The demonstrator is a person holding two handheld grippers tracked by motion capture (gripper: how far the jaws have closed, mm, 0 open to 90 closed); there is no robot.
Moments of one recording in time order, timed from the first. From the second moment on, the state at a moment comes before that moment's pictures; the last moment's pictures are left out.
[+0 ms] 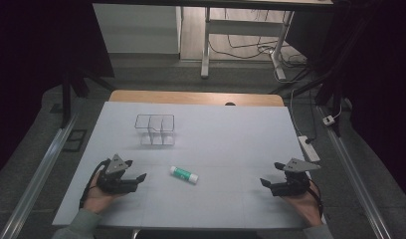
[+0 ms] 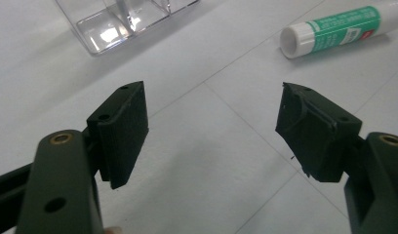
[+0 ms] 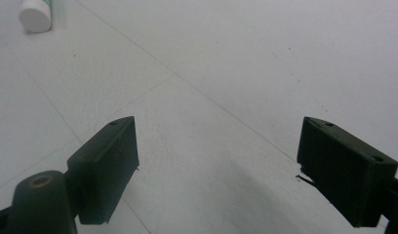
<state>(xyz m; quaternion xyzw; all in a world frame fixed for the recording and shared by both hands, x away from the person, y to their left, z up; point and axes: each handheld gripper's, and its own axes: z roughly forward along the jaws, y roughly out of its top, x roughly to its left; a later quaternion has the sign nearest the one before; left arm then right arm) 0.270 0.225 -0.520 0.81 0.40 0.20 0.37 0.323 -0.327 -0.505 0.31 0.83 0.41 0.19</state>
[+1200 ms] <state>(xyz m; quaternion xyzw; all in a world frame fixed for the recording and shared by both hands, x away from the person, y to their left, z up) 0.279 0.231 -0.513 0.80 0.42 0.21 0.37 0.328 -0.322 -0.509 0.31 0.84 0.41 0.18</state>
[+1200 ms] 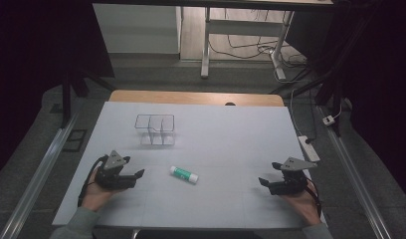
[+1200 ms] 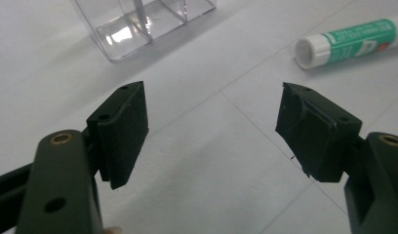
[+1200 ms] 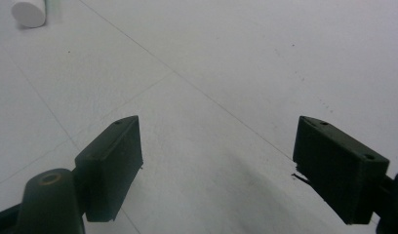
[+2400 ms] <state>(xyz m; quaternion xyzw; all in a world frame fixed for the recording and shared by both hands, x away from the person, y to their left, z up) 0.354 0.260 -0.515 0.78 0.48 0.21 0.34 0.329 -0.319 -0.511 0.31 0.84 0.40 0.18</state>
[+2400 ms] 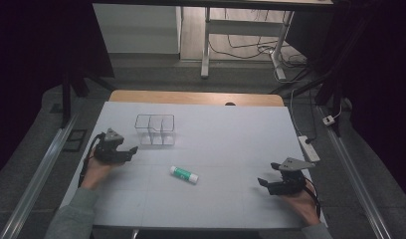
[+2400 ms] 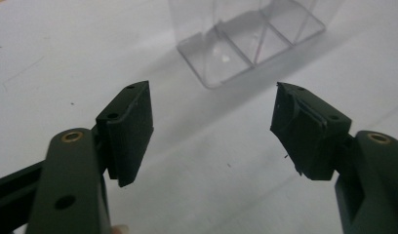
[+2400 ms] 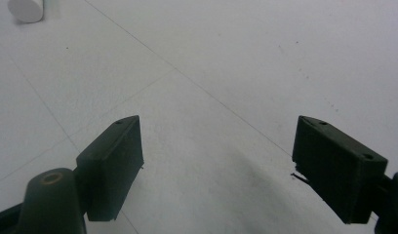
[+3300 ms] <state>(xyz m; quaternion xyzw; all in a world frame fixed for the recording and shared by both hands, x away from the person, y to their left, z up) 0.412 0.265 -0.528 0.78 0.49 0.21 0.33 0.330 -0.318 -0.513 0.31 0.85 0.39 0.17</state>
